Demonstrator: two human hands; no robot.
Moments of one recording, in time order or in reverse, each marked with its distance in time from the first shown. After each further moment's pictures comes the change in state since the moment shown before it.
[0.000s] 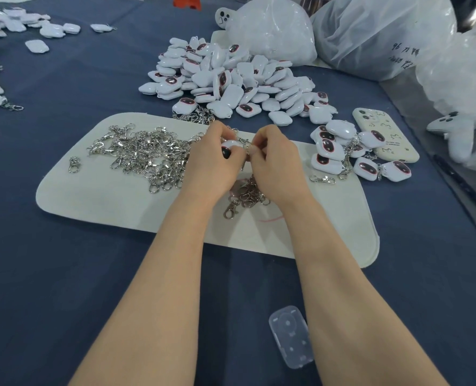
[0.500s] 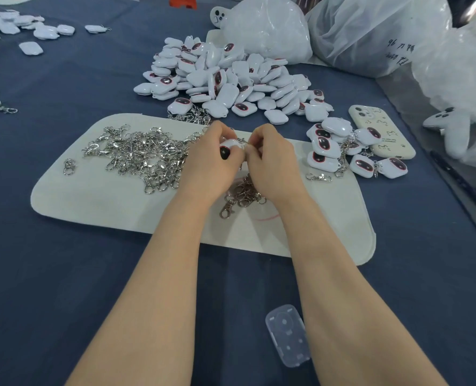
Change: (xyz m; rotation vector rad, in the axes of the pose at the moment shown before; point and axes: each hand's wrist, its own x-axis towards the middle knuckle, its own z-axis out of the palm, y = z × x) left_hand 0.001 -0.001 0.003 0.019 -0.021 0.047; right_hand 0.001 -0.001 0.000 -0.001 -0.006 0.030
